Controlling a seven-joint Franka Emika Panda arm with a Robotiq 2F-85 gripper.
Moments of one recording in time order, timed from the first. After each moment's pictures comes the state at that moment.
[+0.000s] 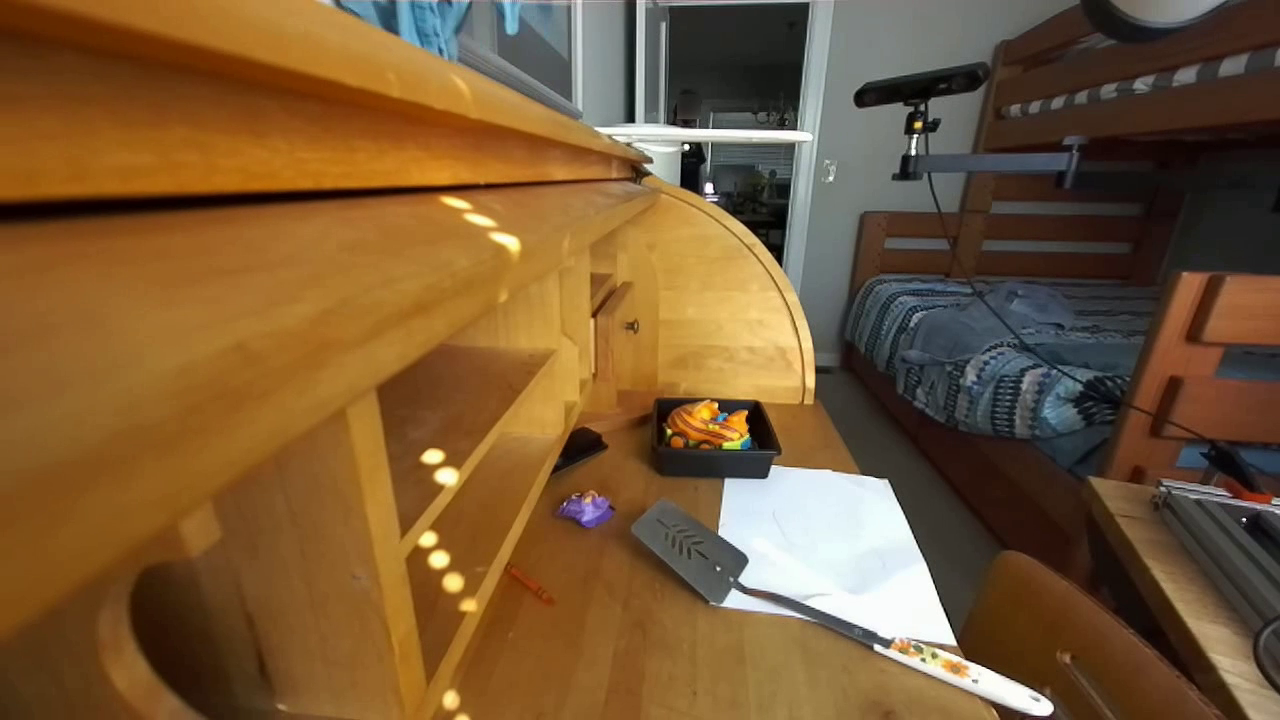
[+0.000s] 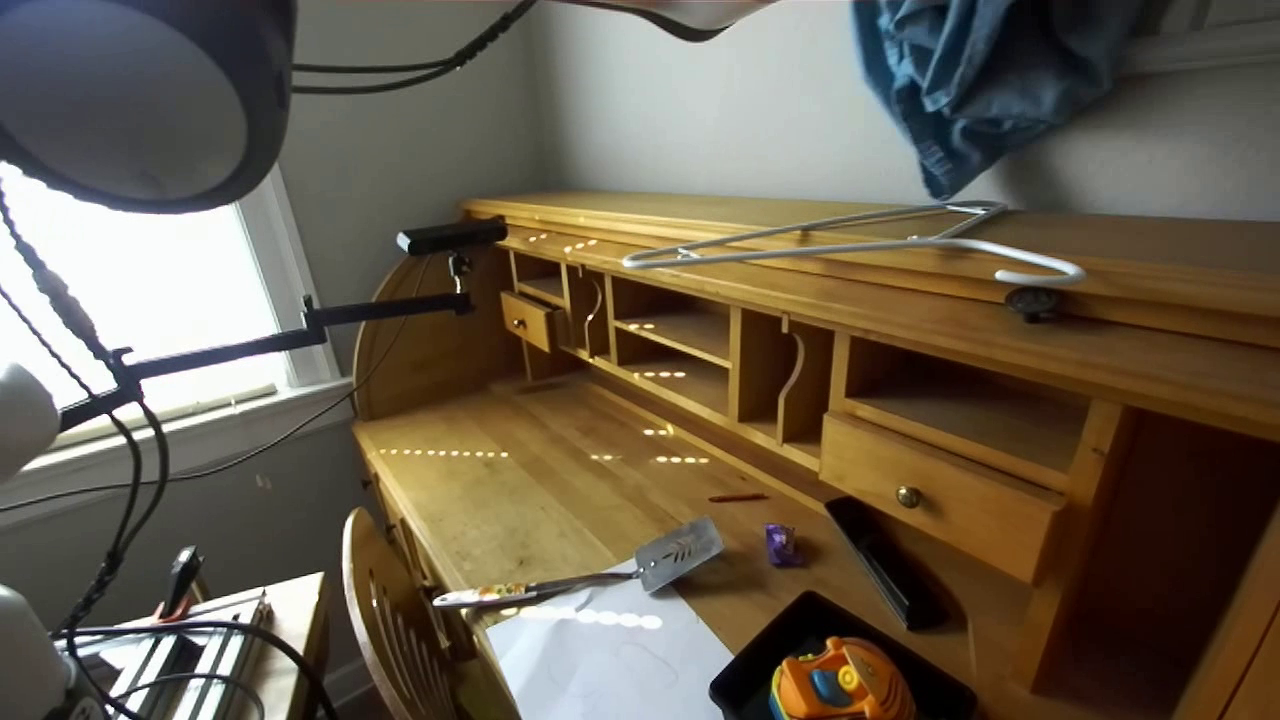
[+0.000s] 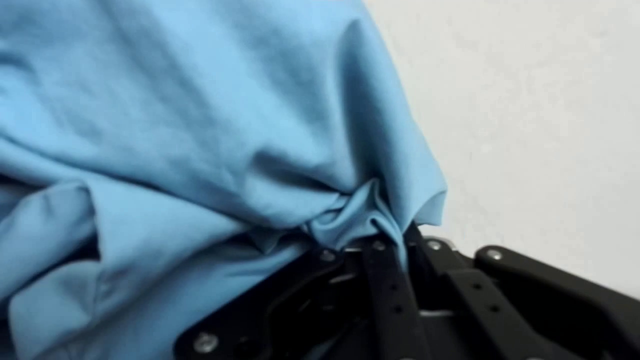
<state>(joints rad) -0.37 0.66 0.73 -1.01 -0.57 3.36 1.50</state>
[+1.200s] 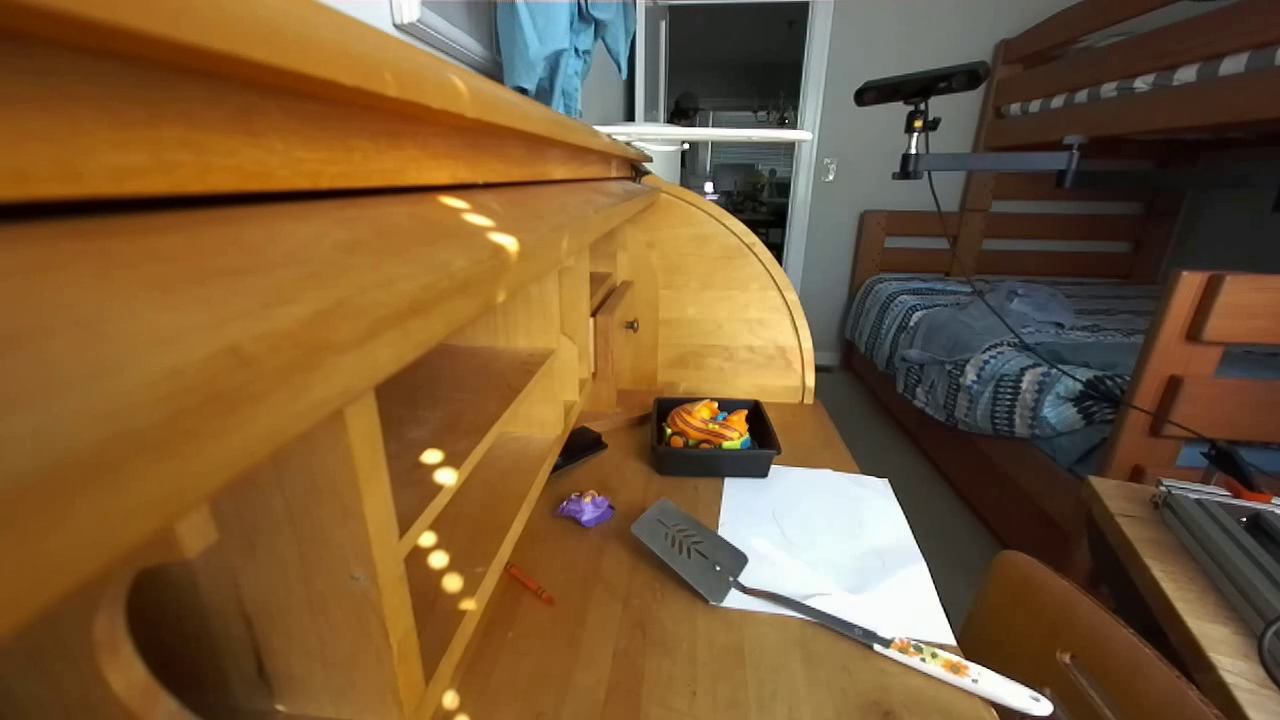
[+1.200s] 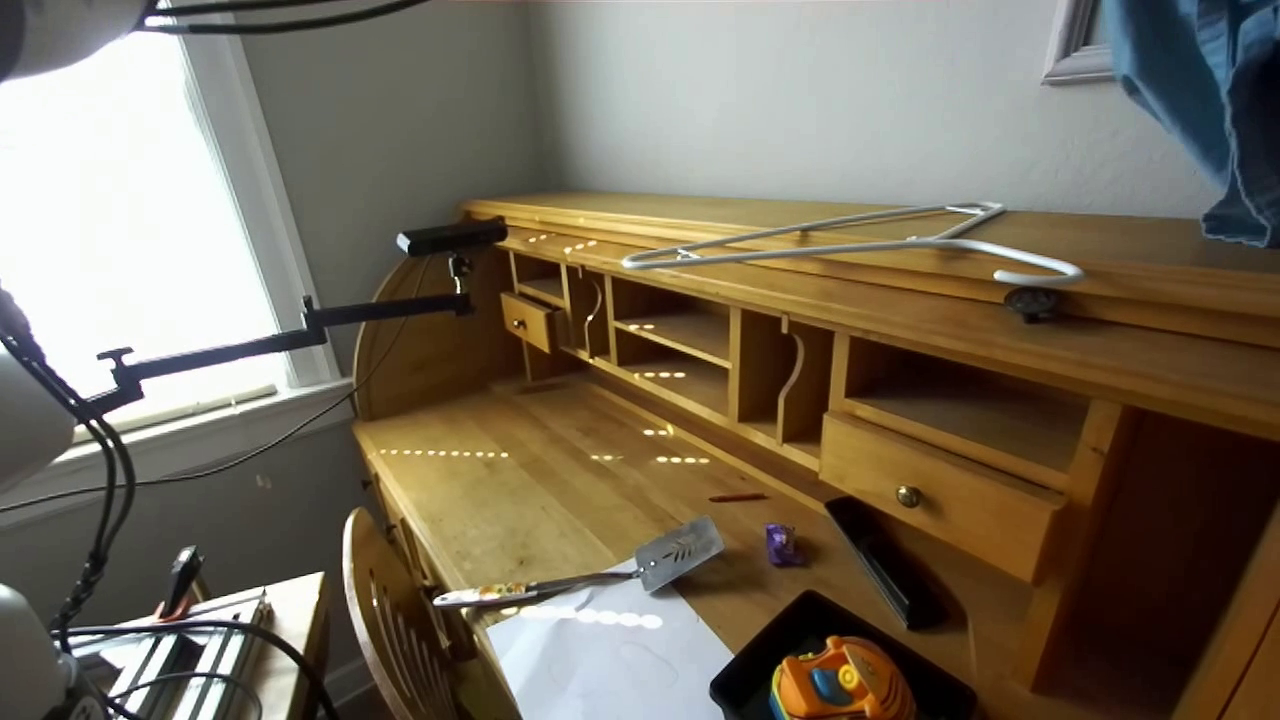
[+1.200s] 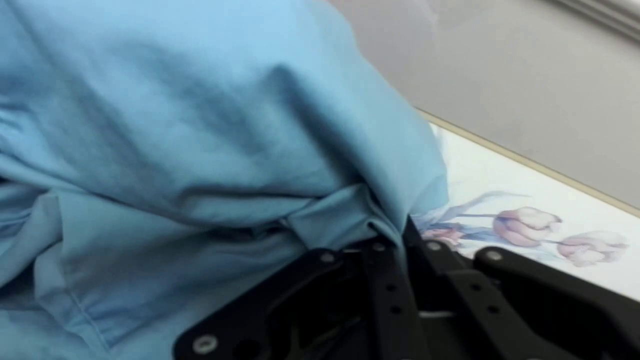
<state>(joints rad) -0.58 0.53 0.62 -1.00 -0.73 2.96 1.60</state>
